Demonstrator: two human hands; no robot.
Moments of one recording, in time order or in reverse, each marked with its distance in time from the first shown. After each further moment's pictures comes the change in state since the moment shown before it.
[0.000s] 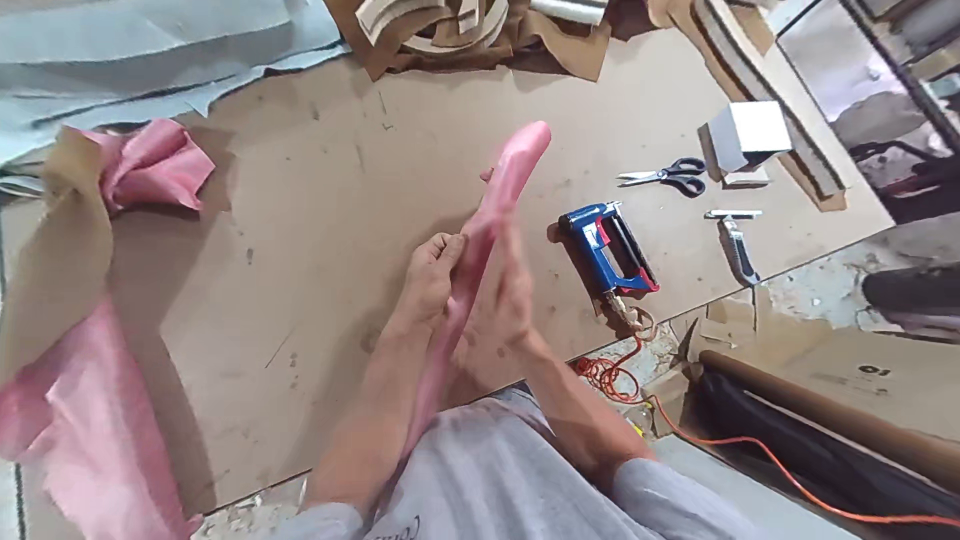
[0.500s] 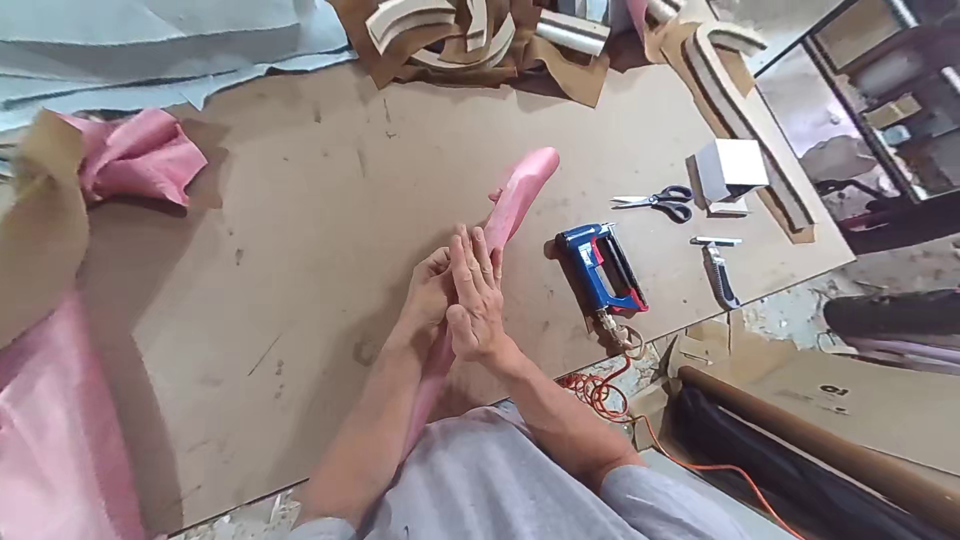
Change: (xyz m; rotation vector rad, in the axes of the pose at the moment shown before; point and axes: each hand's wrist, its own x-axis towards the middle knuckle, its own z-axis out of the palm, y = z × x) left_hand 0.068 -0.036 0.006 -0.359 0.029 -0.279; right_hand 0.004 0.004 0.032 -0.489 -0.141 -0.213
